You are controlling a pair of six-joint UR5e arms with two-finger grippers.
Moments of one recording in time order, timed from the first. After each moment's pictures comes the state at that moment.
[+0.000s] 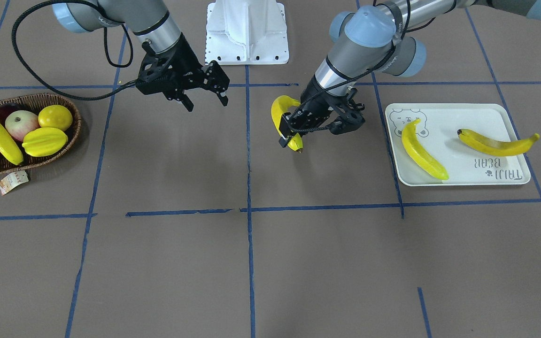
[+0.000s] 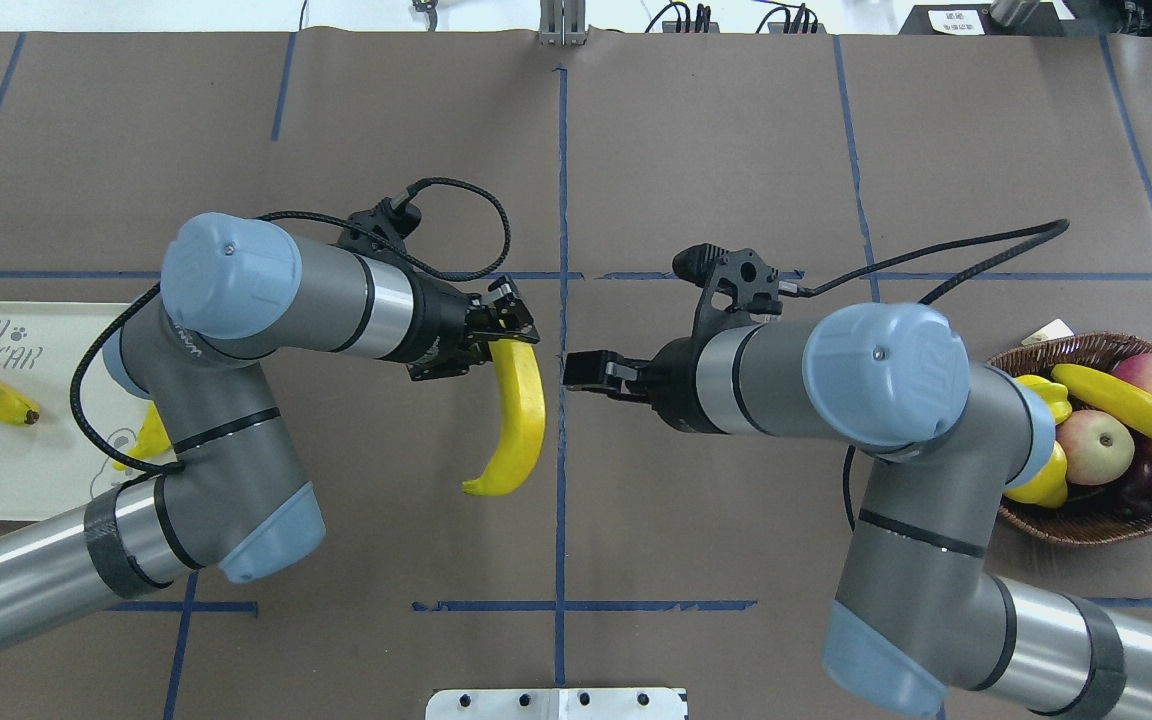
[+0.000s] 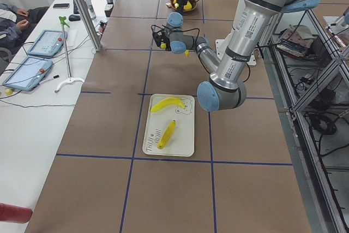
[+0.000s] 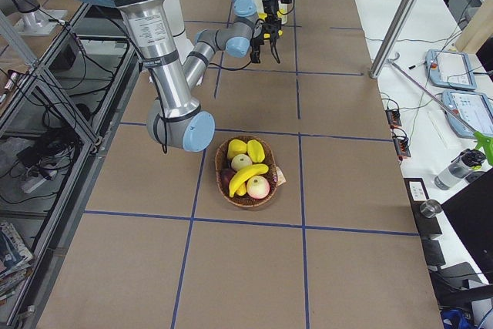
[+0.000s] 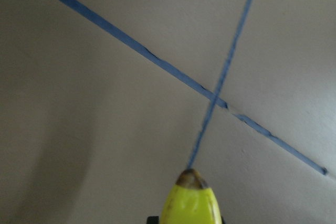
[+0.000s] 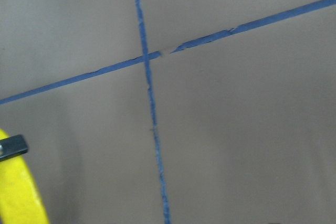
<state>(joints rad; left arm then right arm) -0.63 -2.08 -1.73 -2.03 -1.89 -1.81 0.56 -1.13 1.97 -1.32 1.88 1.49</state>
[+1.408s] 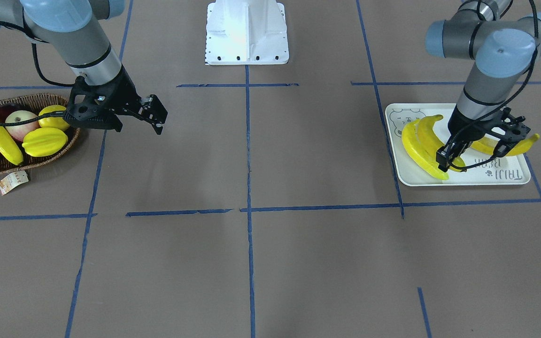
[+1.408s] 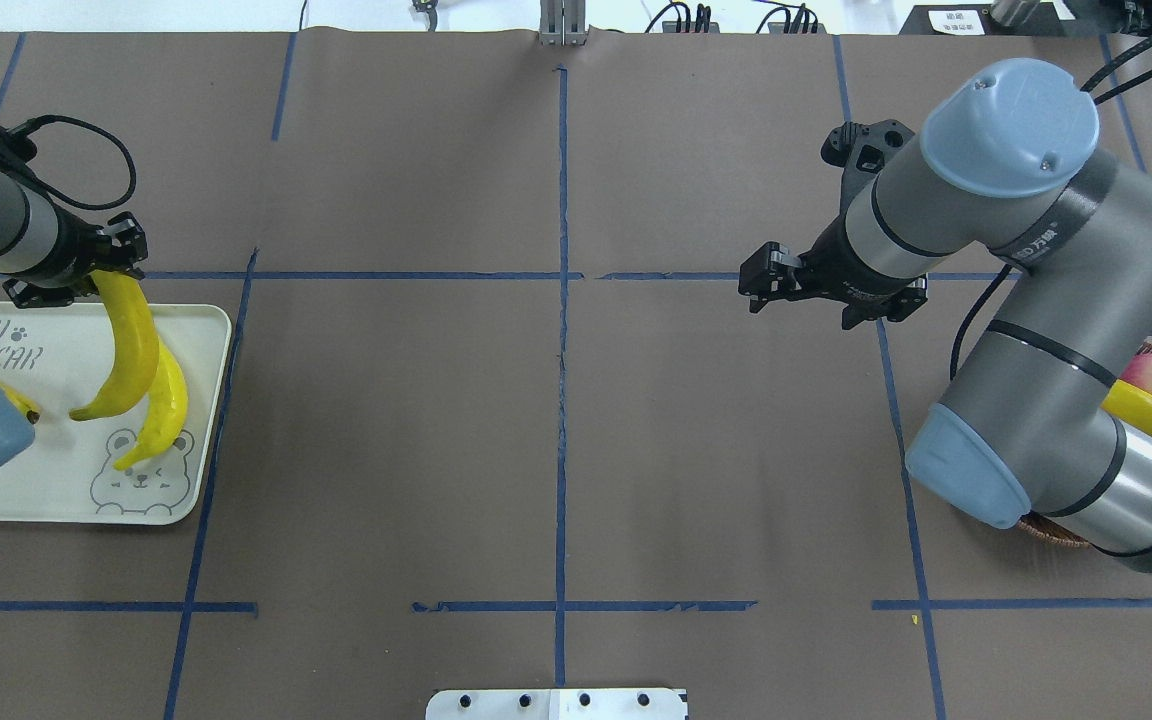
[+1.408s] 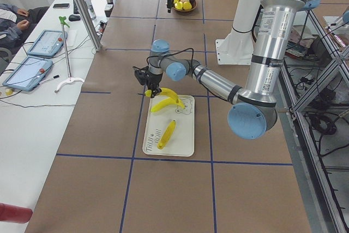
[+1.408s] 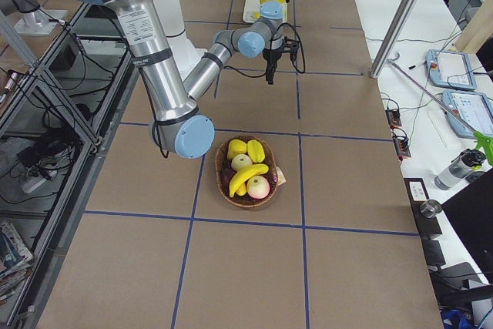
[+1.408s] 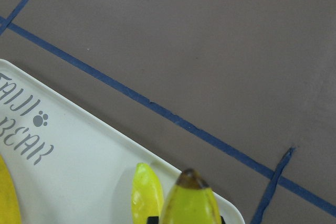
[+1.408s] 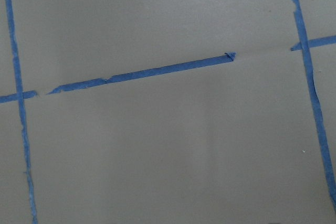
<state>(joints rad) -0.90 -1.73 -1.76 -1.90 -1.90 -1.58 0.75 -1.15 1.97 -1.64 2.03 1.21</state>
